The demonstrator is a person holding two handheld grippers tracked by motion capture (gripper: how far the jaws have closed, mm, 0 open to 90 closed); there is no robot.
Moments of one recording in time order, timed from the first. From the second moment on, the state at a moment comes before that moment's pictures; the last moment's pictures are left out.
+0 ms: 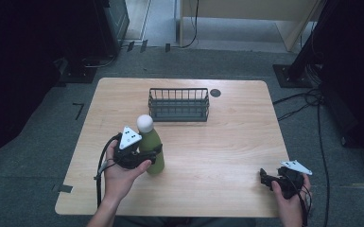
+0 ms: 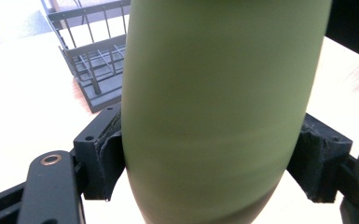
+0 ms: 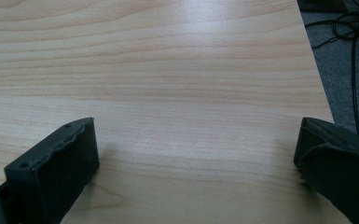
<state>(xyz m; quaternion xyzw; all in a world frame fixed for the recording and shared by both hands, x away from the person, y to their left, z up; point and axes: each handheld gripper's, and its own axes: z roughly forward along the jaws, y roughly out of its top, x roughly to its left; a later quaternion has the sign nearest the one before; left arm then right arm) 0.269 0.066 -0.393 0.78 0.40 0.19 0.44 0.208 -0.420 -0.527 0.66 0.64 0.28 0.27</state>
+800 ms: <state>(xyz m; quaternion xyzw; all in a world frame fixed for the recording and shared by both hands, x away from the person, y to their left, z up) 0.307 0.073 -0.371 0.78 0.40 0.16 0.44 0.208 -0.420 -0.527 0.67 0.64 0.28 0.27</state>
